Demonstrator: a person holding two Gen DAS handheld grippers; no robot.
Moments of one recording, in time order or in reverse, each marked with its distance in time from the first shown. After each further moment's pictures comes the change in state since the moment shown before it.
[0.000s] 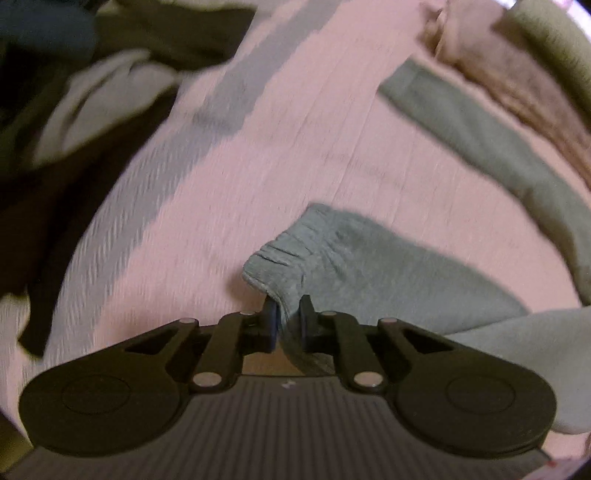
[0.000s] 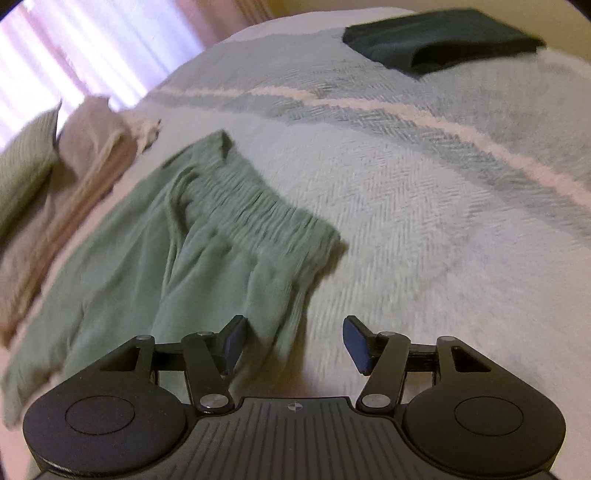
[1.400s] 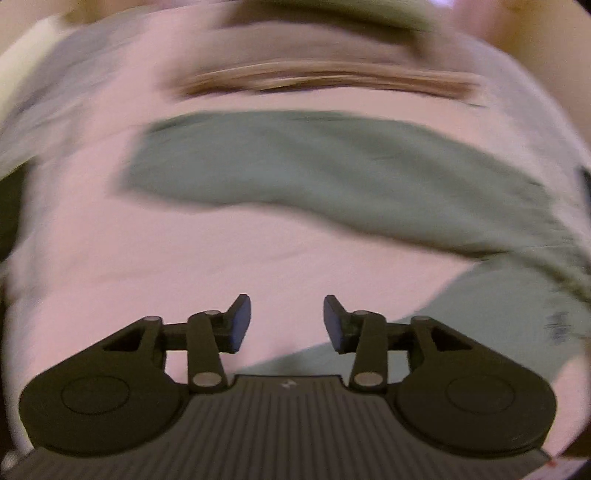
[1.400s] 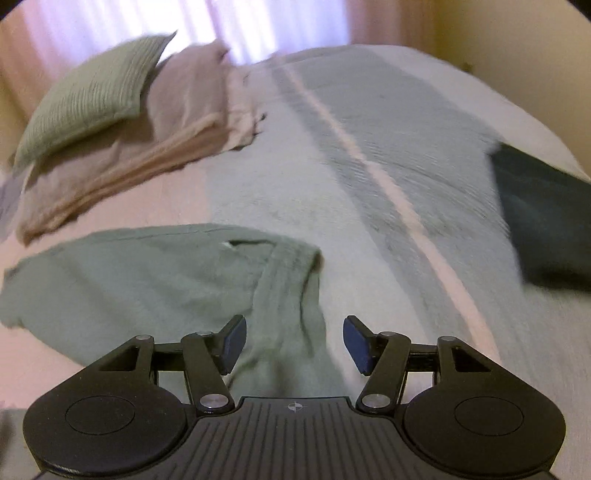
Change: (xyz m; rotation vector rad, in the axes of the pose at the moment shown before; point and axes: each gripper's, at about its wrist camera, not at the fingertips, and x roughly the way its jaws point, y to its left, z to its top) left arm -0.065 -0.280 0.001 0.594 -0.080 -0.253; right arm 0.033 0.078 0.155 -0.584 0.113 0.093
